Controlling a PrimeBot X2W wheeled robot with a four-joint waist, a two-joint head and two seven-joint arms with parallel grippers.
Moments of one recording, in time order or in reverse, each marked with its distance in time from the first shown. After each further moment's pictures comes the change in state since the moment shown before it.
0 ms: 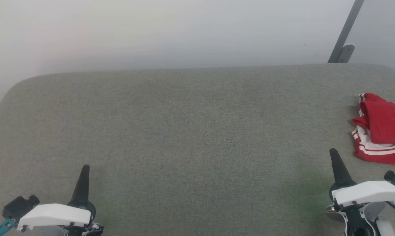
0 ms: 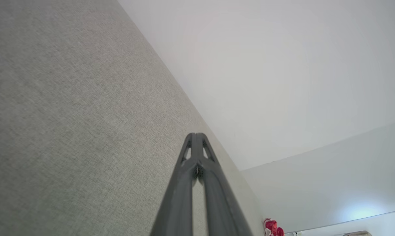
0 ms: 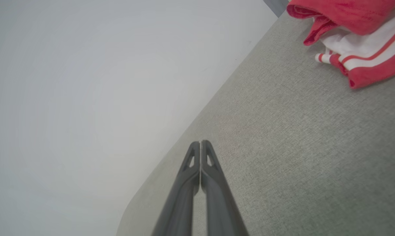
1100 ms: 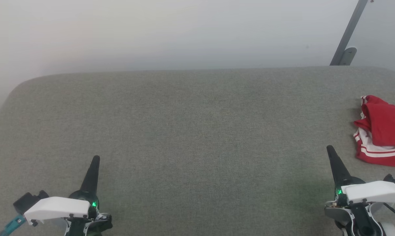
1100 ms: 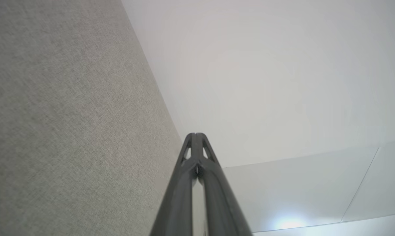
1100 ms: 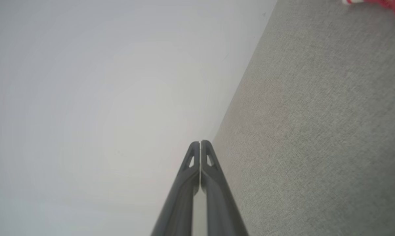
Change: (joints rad) left arm -0.035 -0.051 0.005 -0.015 -0.271 0.000 0.084; right arm 0.008 0.017 -0.006 -0.044 0.339 0.000 0.083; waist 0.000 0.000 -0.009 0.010
